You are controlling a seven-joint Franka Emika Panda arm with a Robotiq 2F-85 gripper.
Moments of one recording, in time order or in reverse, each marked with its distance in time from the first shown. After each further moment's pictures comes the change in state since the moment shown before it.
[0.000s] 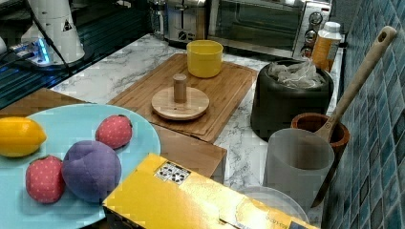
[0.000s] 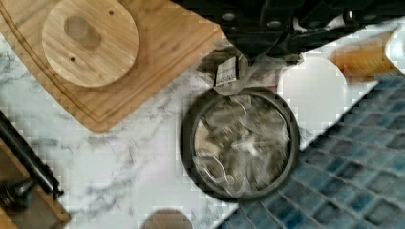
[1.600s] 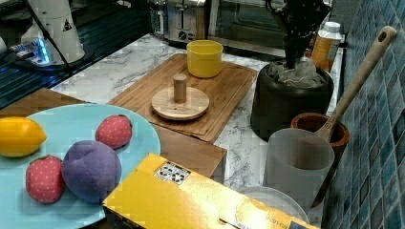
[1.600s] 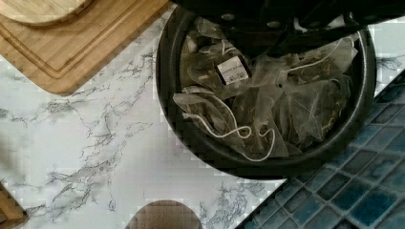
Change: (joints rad) arm 0.018 0.450 -0.043 0.292 -0.043 0.075 0.059
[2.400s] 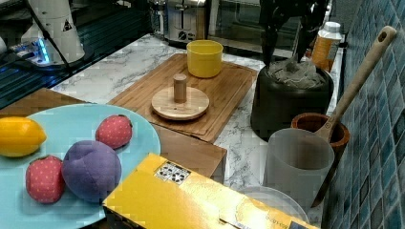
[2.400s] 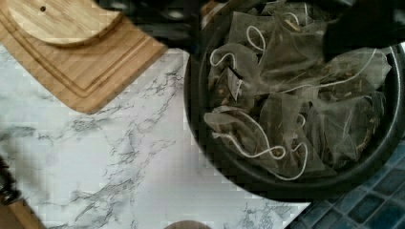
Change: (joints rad) arm -0.007 0.009 0.005 0.017 -0.010 -0.085 -0.001
